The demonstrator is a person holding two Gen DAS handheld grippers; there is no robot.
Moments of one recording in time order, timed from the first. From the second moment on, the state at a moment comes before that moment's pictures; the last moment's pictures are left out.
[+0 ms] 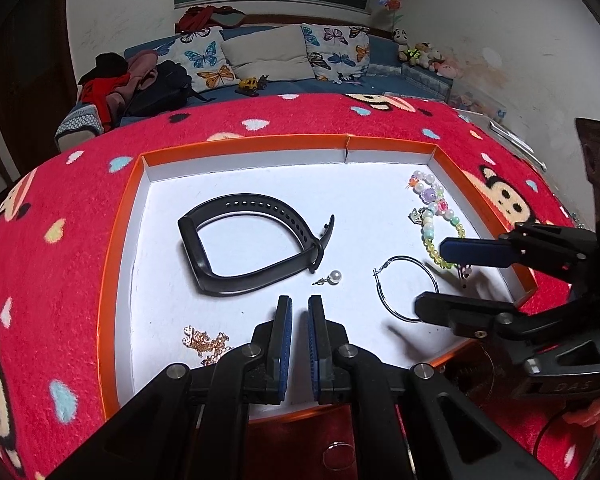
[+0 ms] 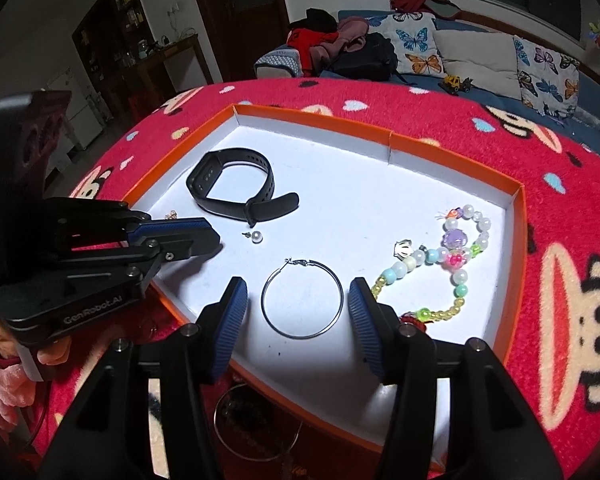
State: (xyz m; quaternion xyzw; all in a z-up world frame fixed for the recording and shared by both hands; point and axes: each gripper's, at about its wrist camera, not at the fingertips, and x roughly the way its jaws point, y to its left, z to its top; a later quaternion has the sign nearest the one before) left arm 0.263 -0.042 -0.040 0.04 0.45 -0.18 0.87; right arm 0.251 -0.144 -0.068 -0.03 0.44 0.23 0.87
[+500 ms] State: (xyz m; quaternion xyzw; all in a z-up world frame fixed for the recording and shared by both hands) left arm 0.231 -0.041 -0.028 0.04 0.44 -0.17 0.88; right arm 0.191 -0.168 -0.055 -0.02 0.43 0.22 0.88
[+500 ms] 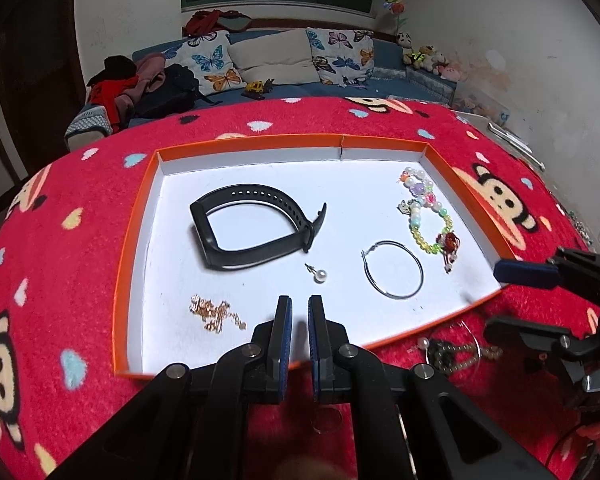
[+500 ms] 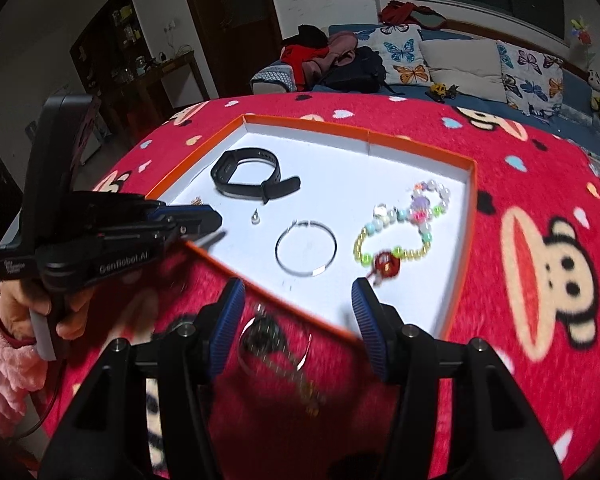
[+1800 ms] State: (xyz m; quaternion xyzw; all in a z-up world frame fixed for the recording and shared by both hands) left arm 0.135 0.007 -0.007 -0.01 0.41 -0.10 0.91; right arm 0.170 -0.142 -0.088 -0.05 0.46 0.21 0.86
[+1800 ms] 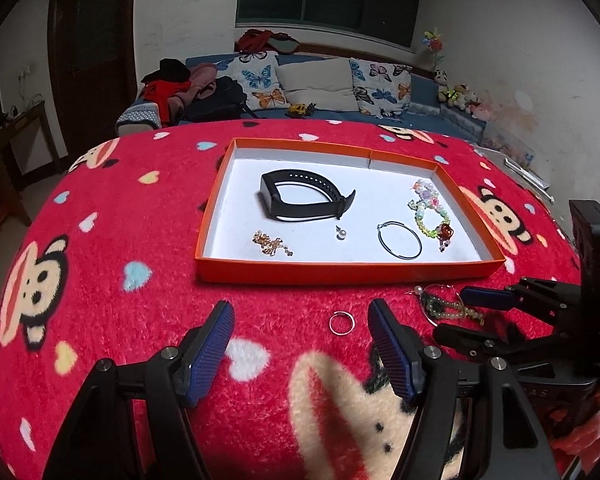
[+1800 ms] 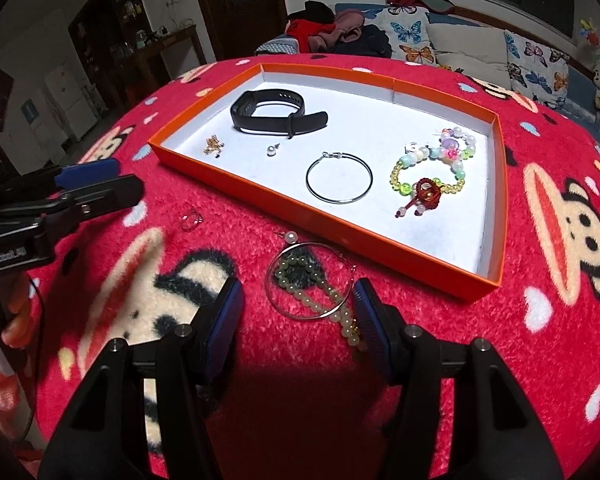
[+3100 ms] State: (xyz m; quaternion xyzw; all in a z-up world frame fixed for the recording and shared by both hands) left arm 0.143 -0.029 -0.029 0.02 0.41 -0.14 0.90; right arm 0.164 -0.153 -0.072 -0.05 0.44 0.20 0.87
